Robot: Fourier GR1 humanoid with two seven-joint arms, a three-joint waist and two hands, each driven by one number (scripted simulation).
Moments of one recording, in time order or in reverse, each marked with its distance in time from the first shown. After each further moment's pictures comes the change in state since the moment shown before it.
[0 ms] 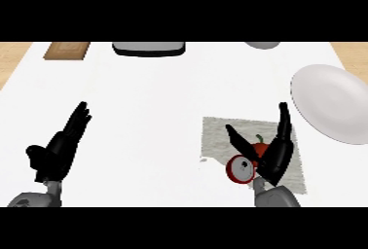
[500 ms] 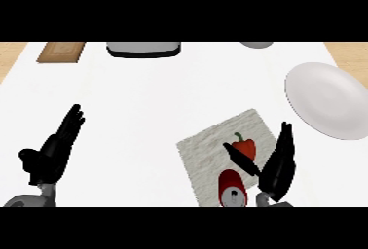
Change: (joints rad) left arm 0.014 0.010 0.032 0.033 0.006 -0.014 -0.040; right arm 0.122 0.040 -0.030 -0.006 0.389 0.161 0.395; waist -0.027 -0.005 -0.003
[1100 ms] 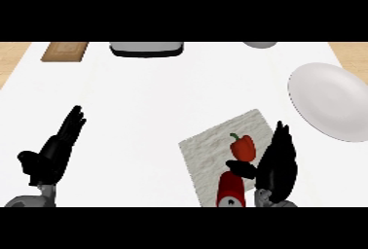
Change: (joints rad) left arm 0.004 -0.004 0.008 0.016 0.003 -0.032 -0.024; right arm -0.017 -0.001 0.096 -0.276 0.270 0.545 0.580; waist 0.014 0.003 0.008
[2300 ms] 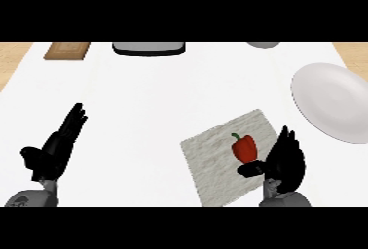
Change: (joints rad) left arm -0.034 -0.030 0.045 0.049 -0.038 -0.042 -0.016; right arm -0.040 -0.002 -0.120 0.066 -0.043 0.257 0.041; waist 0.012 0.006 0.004
